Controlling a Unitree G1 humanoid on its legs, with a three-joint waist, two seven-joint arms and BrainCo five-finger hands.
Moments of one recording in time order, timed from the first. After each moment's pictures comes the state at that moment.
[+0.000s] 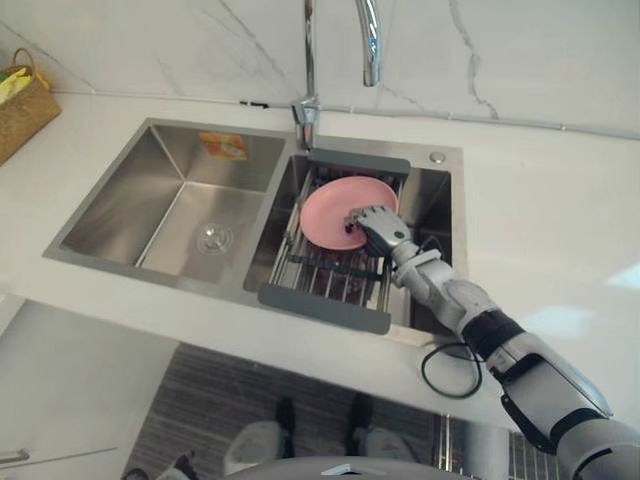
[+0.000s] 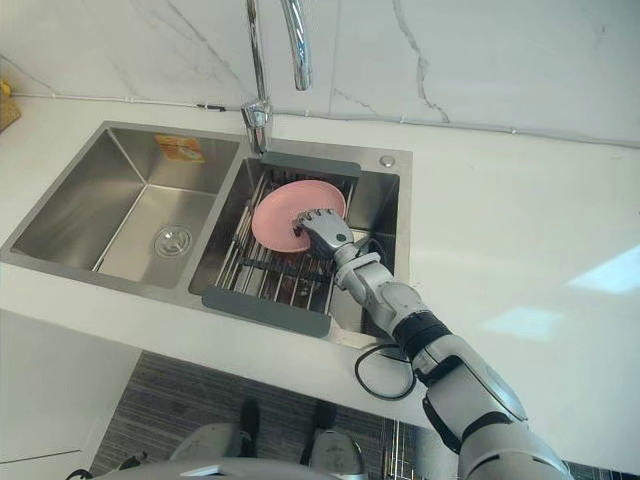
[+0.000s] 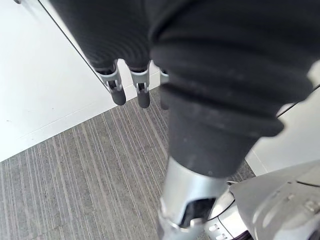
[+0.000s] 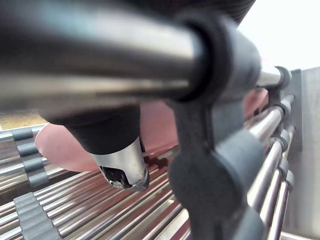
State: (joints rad) left arm 0.19 0.22 -0.26 0.91 0.40 0.24 0.10; right arm -0.64 -0.55 0.63 0.54 -0.79 -0.18 -0.39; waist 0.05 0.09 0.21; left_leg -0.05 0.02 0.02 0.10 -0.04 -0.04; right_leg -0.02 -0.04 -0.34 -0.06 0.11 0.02
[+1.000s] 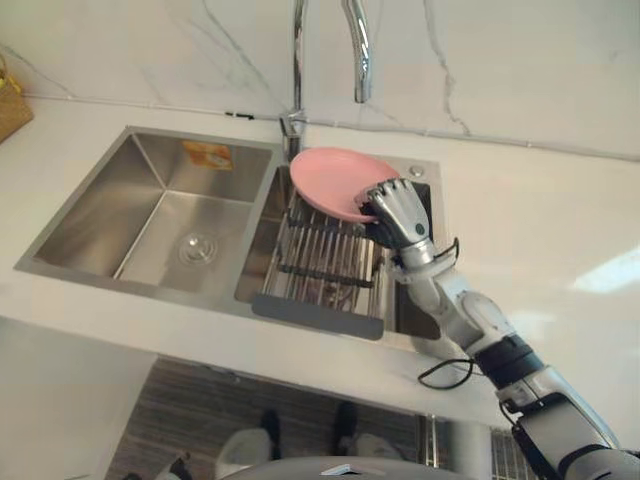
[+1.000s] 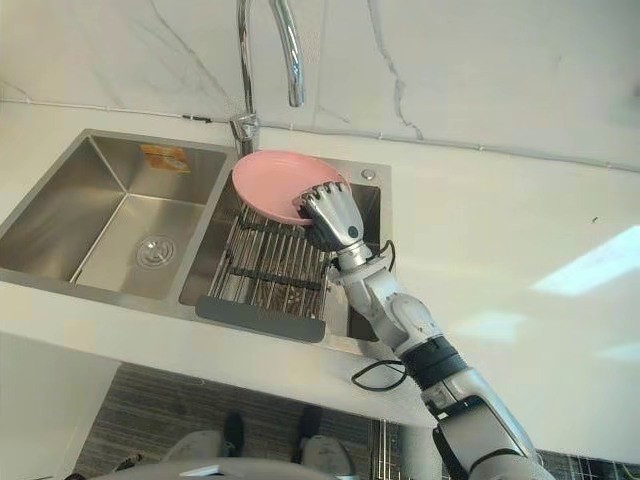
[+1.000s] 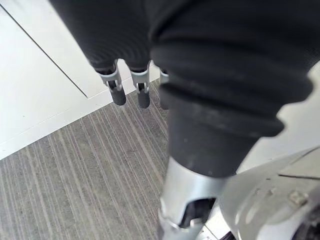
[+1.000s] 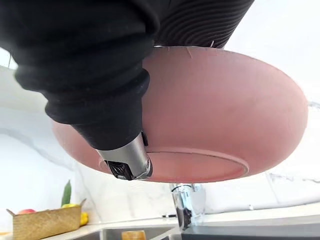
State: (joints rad) left arm 0.24 0.22 -0.20 0.88 0.48 0.23 0.10; right arm -0.43 -0.57 0.42 0.09 -0.77 -0.25 -0.55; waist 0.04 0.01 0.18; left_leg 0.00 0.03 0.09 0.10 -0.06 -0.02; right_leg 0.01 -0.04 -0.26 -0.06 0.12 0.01
